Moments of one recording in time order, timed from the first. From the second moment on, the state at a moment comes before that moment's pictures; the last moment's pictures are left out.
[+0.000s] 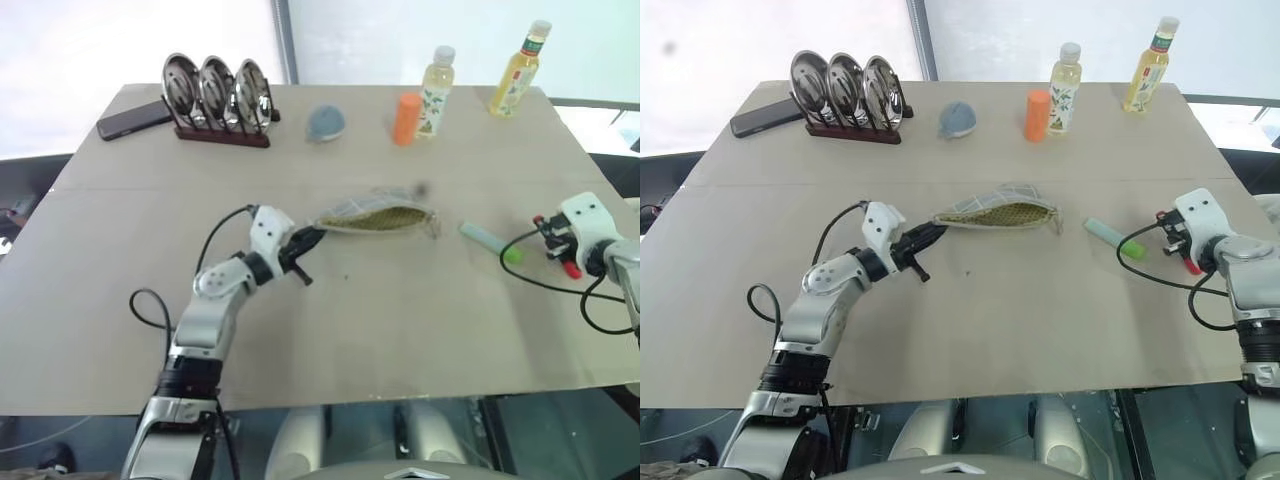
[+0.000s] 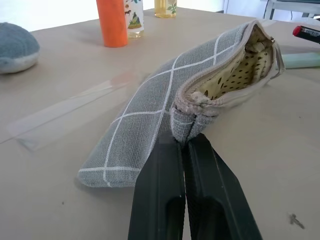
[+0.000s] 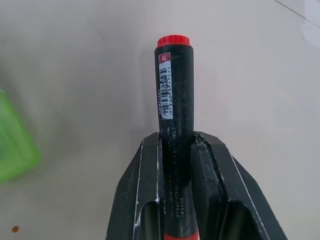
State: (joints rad) left arm -0.31 0.39 0.00 0.07 -0.24 0.12 -0.73; right arm -0.47 -0.79 -0.08 0.24 0.04 0.76 0.58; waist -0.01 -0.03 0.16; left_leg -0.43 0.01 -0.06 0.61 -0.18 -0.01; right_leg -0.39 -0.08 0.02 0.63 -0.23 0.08
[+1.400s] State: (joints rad) left arm -0.12 0.67 0.24 0.06 -0.29 0.05 -0.77; right arm 0.04 -0.60 -0.15 -0.60 0.47 0.62 0.70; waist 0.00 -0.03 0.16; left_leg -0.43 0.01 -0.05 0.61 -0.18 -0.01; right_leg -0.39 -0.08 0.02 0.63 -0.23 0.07
